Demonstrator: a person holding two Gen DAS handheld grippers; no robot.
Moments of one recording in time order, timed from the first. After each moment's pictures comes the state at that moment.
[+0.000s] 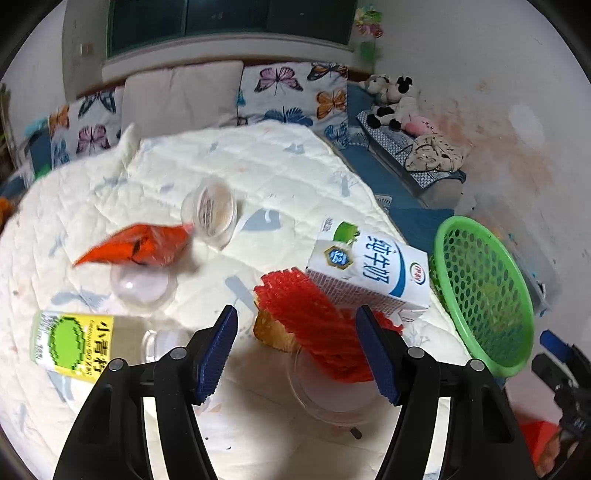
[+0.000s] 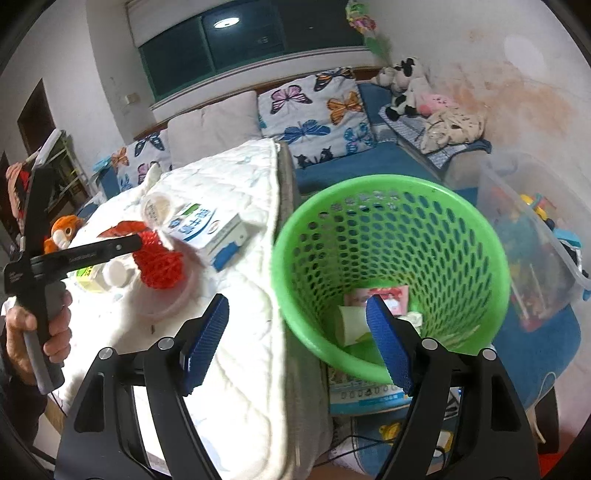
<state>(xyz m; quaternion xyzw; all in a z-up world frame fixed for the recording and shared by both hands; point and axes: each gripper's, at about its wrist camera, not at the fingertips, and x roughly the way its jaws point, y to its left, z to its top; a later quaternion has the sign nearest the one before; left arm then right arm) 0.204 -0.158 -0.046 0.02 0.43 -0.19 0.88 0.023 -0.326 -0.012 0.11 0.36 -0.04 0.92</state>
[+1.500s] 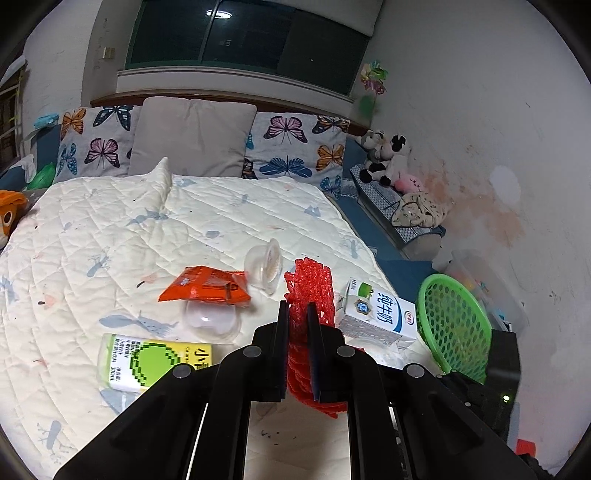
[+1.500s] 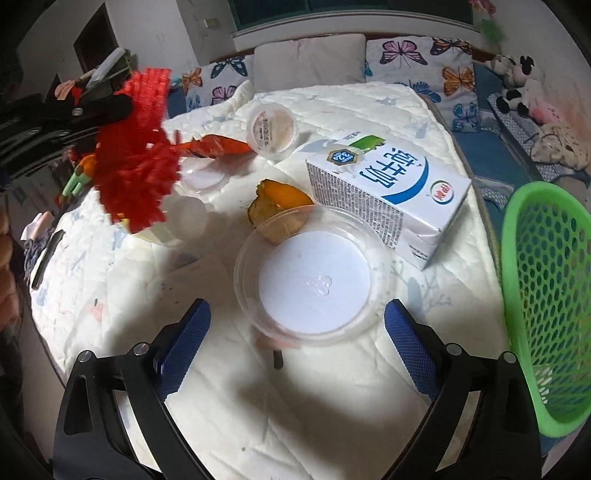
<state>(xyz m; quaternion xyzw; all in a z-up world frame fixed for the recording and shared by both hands) 0.189 -0.058 0.016 -0.06 0.36 -0.22 0.91 0.127 -0.188 -0.067 0.05 0.45 0.11 0.89</state>
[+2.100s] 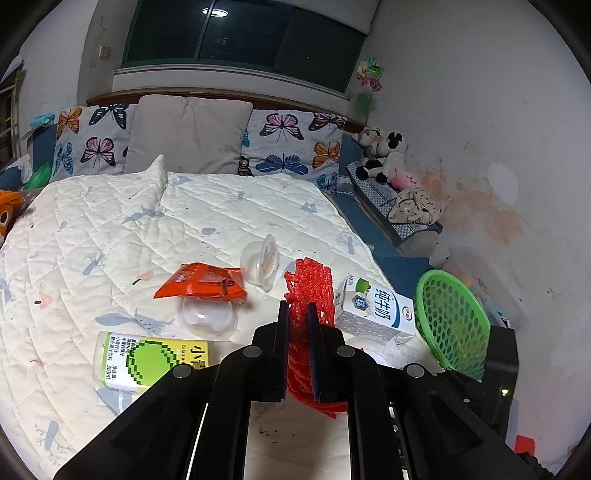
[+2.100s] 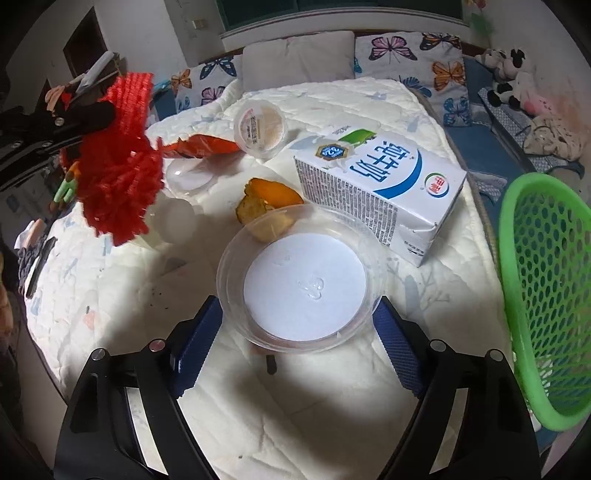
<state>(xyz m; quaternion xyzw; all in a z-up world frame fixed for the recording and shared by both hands) 0.189 -0.062 0.013 -0.05 0.36 -0.23 0.90 0.121 -0.194 -0.064 0.06 0.44 0.09 0.89</state>
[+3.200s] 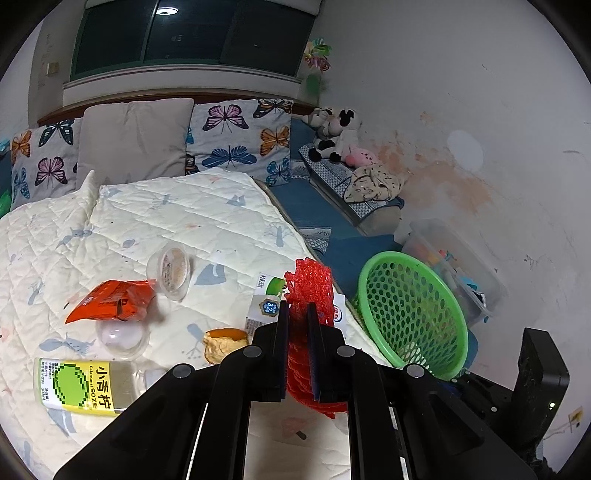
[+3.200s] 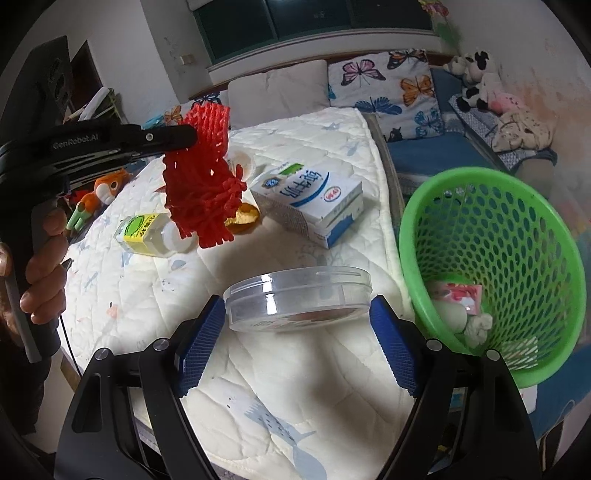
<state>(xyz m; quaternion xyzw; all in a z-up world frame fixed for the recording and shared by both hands) 0.184 -0.151 0.022 -0.01 0.37 -0.30 0.88 0.056 -0.249 -0.026 0.09 0.40 0.07 0.91</state>
